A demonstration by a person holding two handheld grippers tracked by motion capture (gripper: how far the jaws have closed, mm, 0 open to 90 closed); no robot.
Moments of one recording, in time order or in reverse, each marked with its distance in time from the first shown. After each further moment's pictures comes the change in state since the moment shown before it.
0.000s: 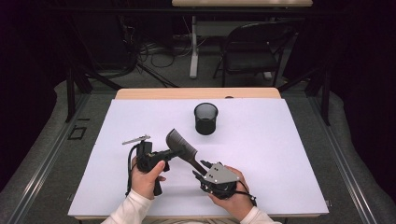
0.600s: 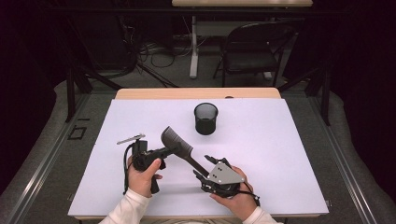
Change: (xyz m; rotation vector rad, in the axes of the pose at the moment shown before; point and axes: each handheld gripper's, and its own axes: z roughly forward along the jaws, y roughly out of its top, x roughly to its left) left arm 0.006 0.004 -0.008 -0.046 0.010 -0.008; right arm -0.006 0.000 -0.005 -0.067 -0.029 -0.025
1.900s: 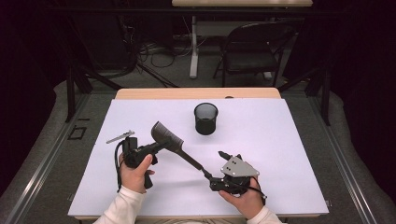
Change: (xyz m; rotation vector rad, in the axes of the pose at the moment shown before) left arm 0.008 0.013 -0.018 -0.081 0.040 0.052; right arm -0.023 -0.005 -0.017 0.013 -0.028 0.141
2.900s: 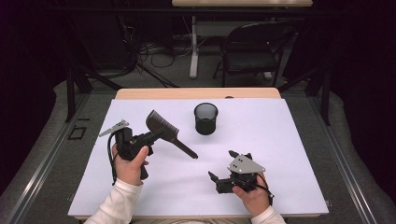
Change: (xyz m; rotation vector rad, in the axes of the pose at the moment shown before) left arm -0.021 0.030 -0.007 -0.051 0.043 0.145; right arm -0.017 -0.010 -0.005 0.065 -0.003 0.027
